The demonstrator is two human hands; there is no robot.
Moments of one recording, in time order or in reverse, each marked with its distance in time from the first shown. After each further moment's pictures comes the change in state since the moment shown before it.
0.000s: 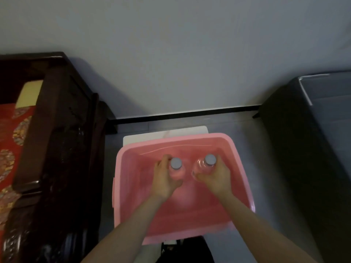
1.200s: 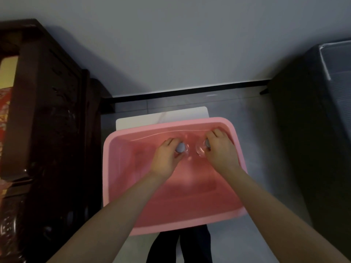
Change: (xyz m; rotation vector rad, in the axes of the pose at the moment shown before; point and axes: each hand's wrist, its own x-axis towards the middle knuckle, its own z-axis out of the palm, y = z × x) left_hand 0.041 0.005 0.022 0.246 -0.103 0.270; right_hand 0.061 -0.005 -0.017 -0.629 -0.157 -0.479
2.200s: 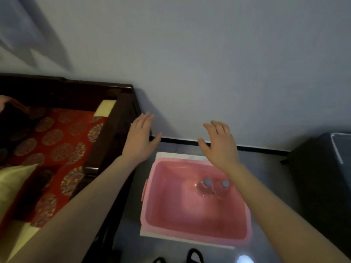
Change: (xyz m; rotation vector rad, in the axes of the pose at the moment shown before) left_hand -0.030 0.060 -0.259 0.350 0.436 -0.075; right_hand 0.022 -0.138 -0.157 0.020 0.139 -0.329
